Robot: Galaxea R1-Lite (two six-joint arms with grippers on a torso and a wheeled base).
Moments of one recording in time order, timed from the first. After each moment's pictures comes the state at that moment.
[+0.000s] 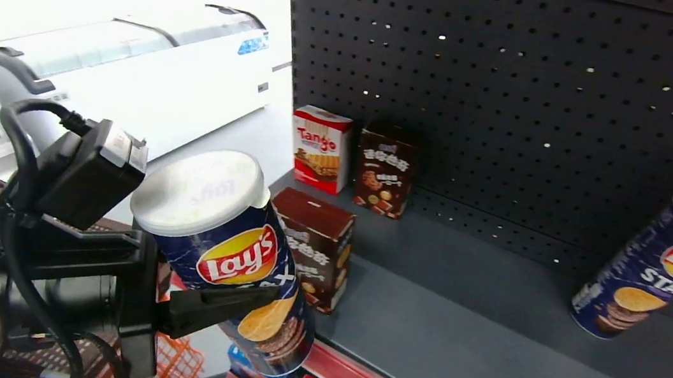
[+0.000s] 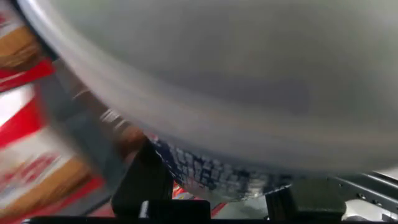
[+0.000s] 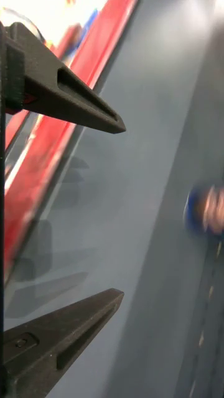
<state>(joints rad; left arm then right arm) -0.52 1.30 -0.61 -0.49 -0.53 0.14 0.00 0.00 0.00 0.00 0.01 0.00</state>
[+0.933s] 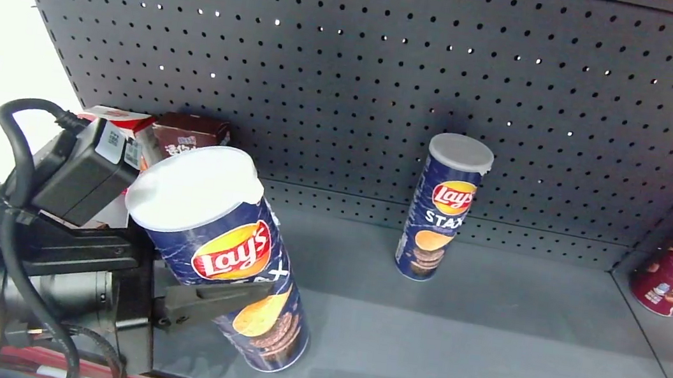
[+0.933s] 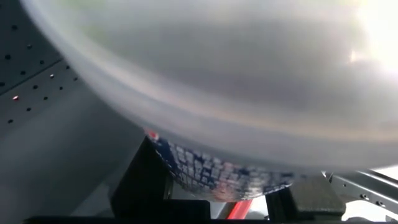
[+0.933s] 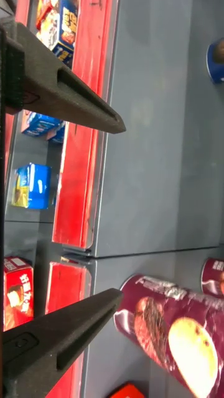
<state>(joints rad) -0.50 1.30 -0.61 -0.49 -0.53 0.14 0.00 0.00 0.00 0.00 0.01 0.00</state>
